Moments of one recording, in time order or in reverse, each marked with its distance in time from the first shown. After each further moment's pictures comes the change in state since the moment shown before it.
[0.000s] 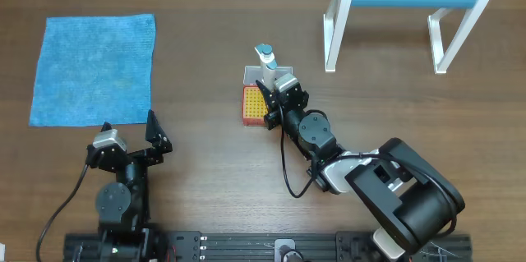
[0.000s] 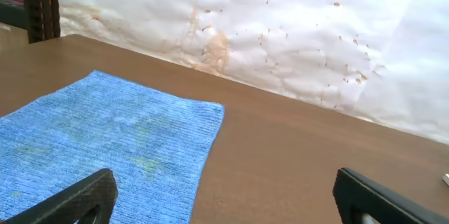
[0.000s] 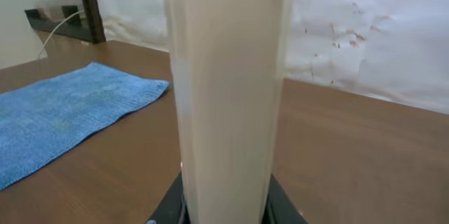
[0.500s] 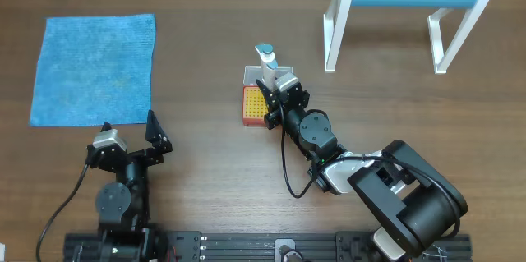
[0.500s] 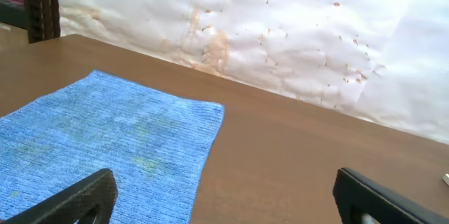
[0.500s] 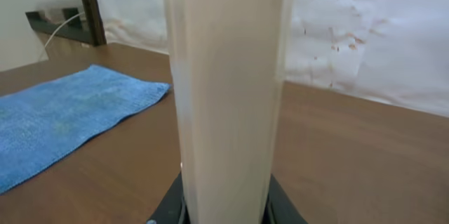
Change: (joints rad) left arm 0.000 0.000 0.000 0.000 0.000 0.000; right arm 0.000 -0.019 -0.001 -0.013 0.000 0.000
